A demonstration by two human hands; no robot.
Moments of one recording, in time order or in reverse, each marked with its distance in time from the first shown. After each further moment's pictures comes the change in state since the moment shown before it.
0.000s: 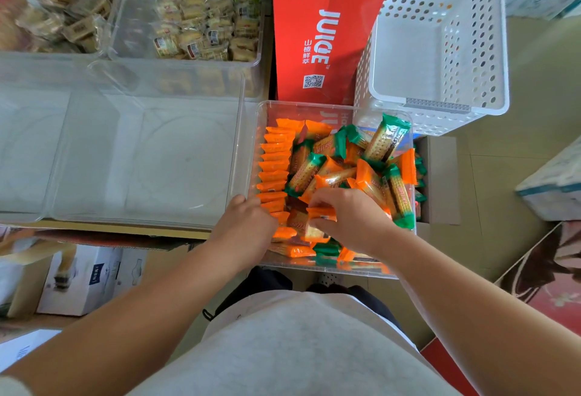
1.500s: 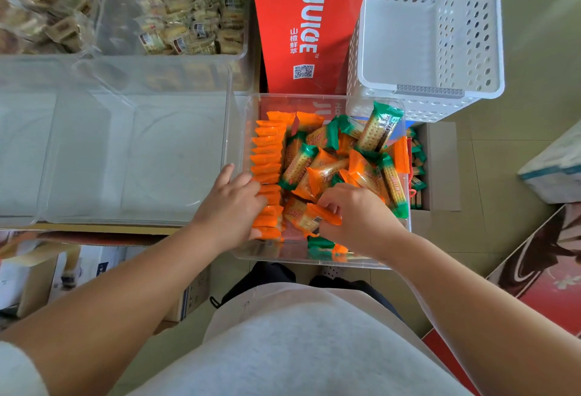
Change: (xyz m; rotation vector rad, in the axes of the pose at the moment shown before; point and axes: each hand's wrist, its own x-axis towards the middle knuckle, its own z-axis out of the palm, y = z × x) left_hand 0.011 -0.028 0.000 -0.028 0.131 0.119; right_hand -0.021 0.010 0.000 0.029 0.078 -0.014
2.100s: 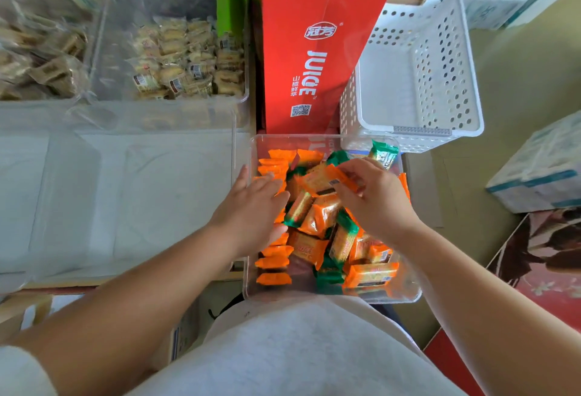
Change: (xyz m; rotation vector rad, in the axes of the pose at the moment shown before) left_hand 0.046 -0.035 -0.033 -0.031 0.043 0.049; right_hand 0.052 -0.016 -0.049 0.091 0.433 0.091
